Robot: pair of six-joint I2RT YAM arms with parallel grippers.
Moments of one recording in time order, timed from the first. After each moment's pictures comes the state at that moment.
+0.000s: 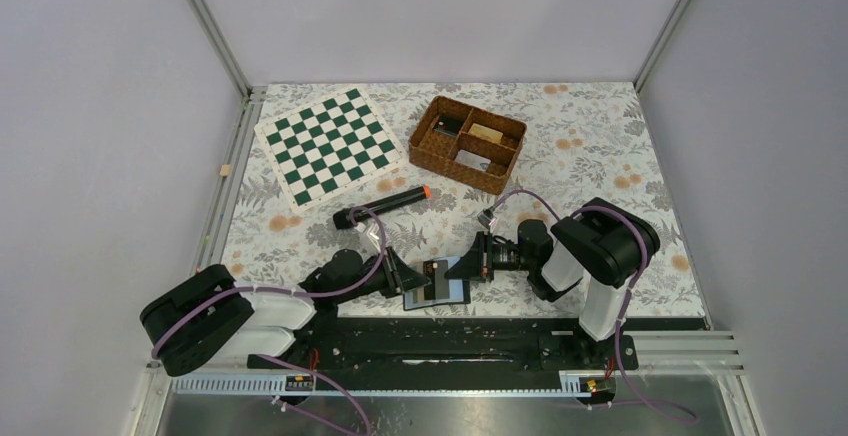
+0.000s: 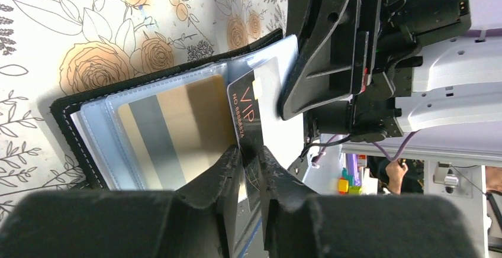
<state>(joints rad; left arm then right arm) -0.87 1.22 0.07 0.84 0.24 -1.13 0.58 1.83 0.22 1.34 -0.88 1.26</state>
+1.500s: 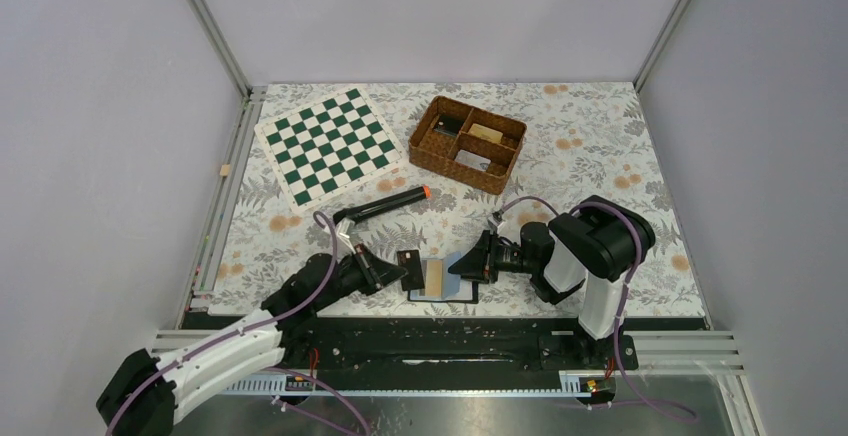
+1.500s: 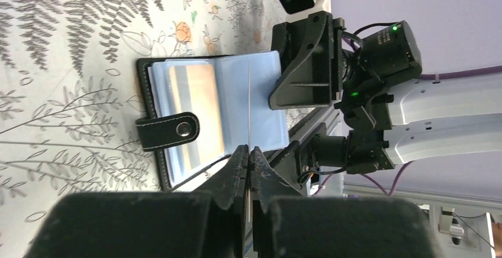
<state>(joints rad) -0.79 0.63 0.04 0.31 0.13 -1.13 0.55 1.87 0.19 1.34 -0.80 1.31</state>
